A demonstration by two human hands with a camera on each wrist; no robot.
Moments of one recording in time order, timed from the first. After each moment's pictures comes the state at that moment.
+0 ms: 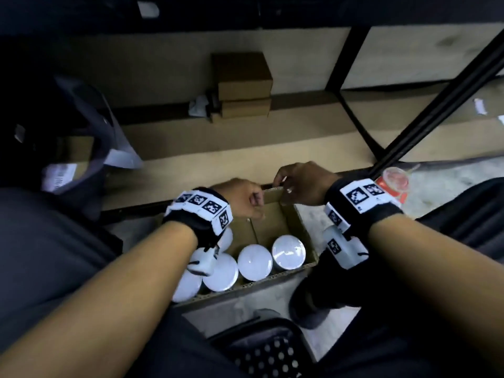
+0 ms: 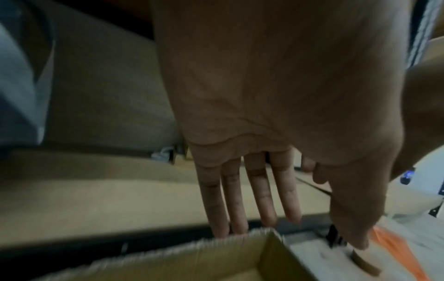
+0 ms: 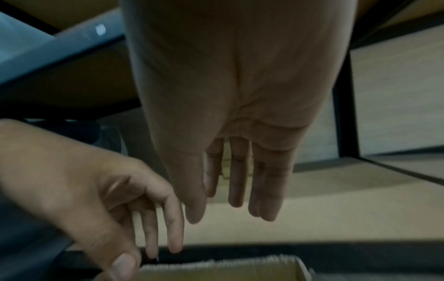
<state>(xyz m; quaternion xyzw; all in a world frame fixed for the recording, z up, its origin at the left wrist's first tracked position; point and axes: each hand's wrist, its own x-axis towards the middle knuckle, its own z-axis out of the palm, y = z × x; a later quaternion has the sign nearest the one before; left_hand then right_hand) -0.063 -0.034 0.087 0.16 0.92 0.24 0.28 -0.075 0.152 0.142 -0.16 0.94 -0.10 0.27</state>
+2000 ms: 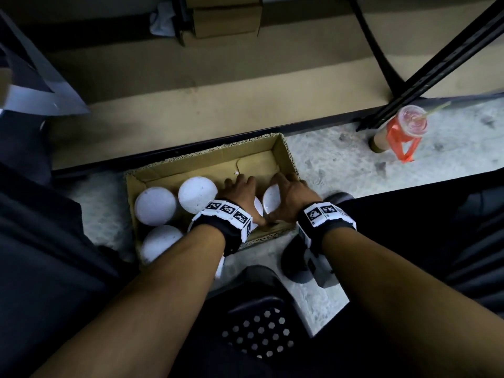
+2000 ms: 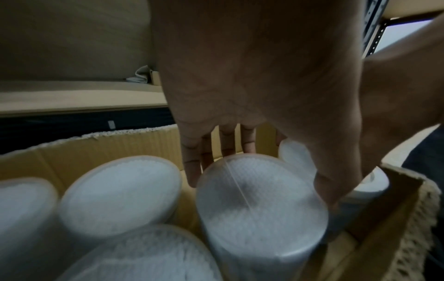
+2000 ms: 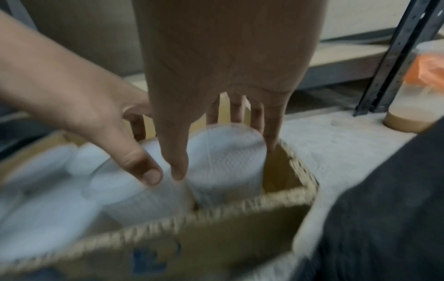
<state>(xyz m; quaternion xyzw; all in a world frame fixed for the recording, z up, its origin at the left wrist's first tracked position) -0.023 0.022 -0.054 0.07 0.93 0.12 0.34 -0.030 0.177 -0.045 -0.01 0.93 -0.11 0.35</state>
